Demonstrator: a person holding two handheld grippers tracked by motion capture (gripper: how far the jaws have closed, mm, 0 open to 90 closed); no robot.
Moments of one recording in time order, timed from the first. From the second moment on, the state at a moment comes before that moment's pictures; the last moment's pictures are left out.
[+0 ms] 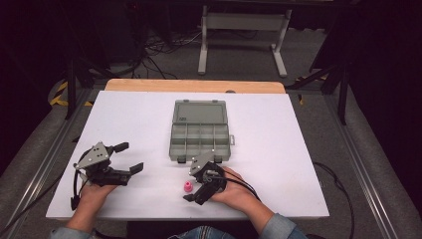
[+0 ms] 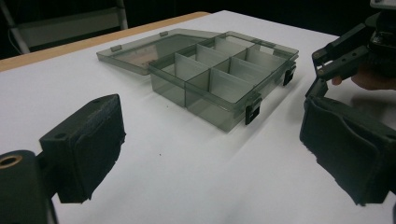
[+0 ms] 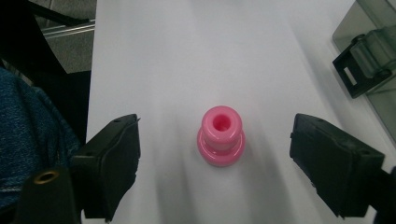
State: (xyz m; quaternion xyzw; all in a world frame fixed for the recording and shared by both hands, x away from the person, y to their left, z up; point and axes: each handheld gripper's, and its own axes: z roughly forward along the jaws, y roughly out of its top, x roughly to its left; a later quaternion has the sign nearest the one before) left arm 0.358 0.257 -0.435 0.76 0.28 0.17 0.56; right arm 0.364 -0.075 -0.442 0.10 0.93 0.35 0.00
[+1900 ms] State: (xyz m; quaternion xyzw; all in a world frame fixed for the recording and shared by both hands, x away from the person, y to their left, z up) left arm 0.358 0.256 -0.436 0.76 0.28 0.17 0.56; right arm 0.368 -0.093 -0.392 0.10 0.93 0.36 0.05
